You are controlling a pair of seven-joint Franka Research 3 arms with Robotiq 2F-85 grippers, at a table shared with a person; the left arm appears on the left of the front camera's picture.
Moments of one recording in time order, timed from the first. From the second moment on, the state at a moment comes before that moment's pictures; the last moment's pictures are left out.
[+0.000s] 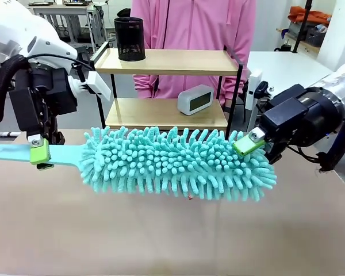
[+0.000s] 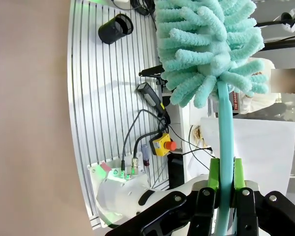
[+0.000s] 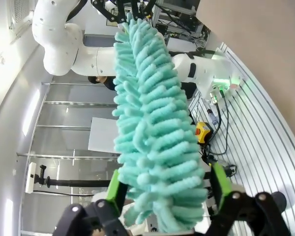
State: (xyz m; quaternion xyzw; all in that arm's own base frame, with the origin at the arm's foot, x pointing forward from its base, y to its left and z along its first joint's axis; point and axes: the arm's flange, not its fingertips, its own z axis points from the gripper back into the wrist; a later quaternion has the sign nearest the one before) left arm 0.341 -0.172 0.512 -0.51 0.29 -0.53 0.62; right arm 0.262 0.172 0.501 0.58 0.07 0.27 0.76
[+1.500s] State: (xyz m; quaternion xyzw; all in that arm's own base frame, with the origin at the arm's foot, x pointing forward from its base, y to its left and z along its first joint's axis) left arm 0.347 -0.172 0.518 -0.50 0.28 -0.52 0.63; right arm 0.259 0.175 0.500 0.59 0.09 0.27 0.76
